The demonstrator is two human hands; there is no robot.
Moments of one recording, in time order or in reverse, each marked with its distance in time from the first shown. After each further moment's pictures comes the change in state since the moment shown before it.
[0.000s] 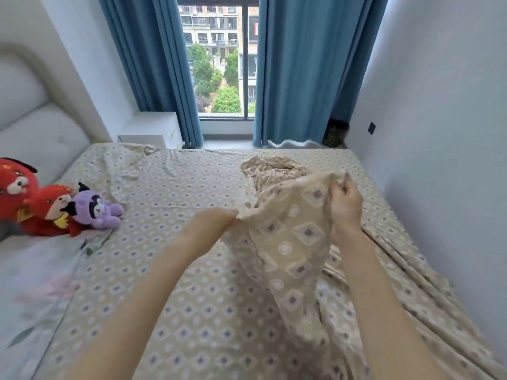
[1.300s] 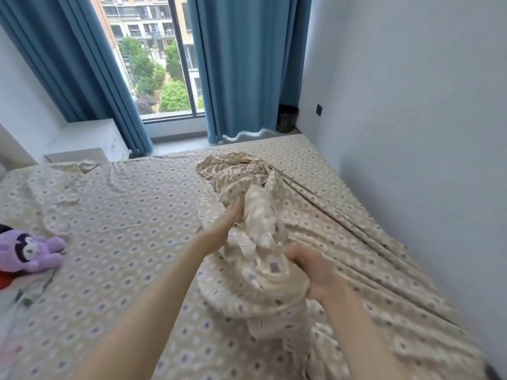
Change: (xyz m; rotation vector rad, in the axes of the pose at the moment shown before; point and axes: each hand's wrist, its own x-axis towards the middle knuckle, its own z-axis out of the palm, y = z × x) left_hand 0.118 0.056 0.077 -1.279 -0.517 -0.414; right_hand -0.057 0.034 -0.061 0.599 -0.838 0.734
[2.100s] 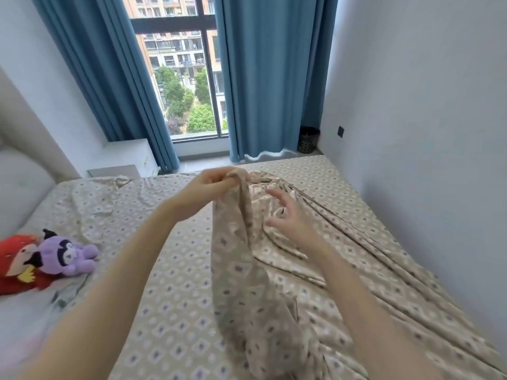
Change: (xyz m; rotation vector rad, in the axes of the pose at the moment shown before) left_hand -0.103 0.112 -0.058 0.264 0.073 0.566; right_hand 0.058 -0.057 0.049 -1.006 0.302 -0.560
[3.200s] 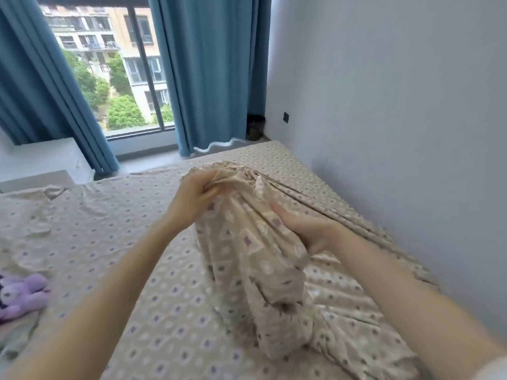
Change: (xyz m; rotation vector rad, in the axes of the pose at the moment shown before) left_hand -0.027 -0.062 -0.055 0.363 0.165 0.370; right_hand -0.016 -0.014 0.050 0.286 -0.399 0.763
